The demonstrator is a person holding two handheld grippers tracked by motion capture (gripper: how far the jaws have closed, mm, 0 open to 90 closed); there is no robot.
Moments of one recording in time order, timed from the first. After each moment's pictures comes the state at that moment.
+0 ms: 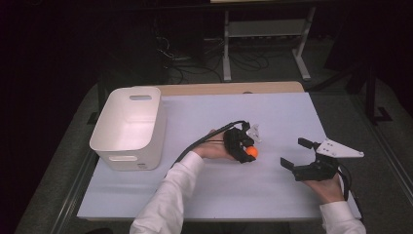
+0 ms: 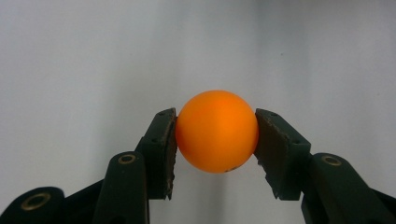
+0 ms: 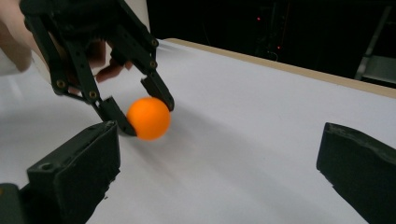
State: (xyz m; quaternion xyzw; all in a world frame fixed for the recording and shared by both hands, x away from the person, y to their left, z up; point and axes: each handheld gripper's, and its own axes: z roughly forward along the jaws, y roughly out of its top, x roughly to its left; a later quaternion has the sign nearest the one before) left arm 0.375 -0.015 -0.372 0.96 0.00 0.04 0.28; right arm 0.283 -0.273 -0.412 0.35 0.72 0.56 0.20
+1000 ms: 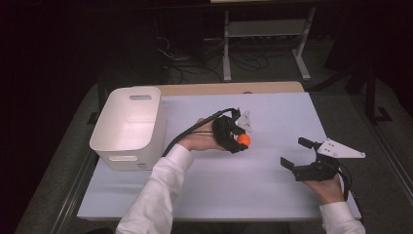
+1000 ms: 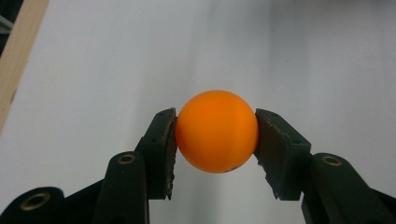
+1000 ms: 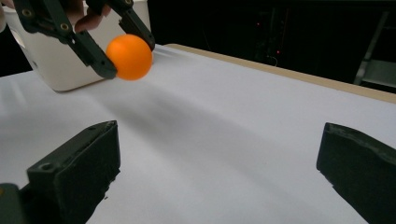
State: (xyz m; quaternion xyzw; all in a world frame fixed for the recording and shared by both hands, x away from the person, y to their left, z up) left arm 0.370 0.013 -0.318 0.95 0.01 0.09 0.28; right arm 0.280 -0.272 -0.408 0.35 0.71 0.57 0.20
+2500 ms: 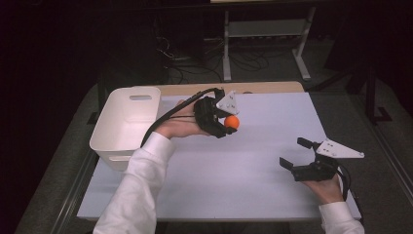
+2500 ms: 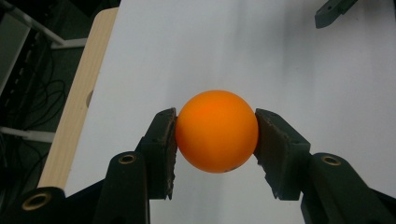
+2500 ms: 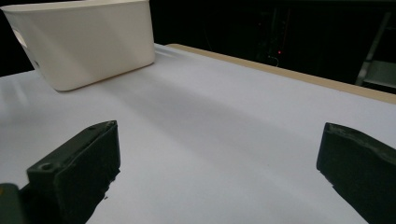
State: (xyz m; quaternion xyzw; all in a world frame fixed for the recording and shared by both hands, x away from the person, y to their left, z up) left arm 0.363 0.049 -0.244 0.94 0.00 0.15 0.29; right arm 0.280 -0.270 -0.408 0.35 0.71 0.57 0.20
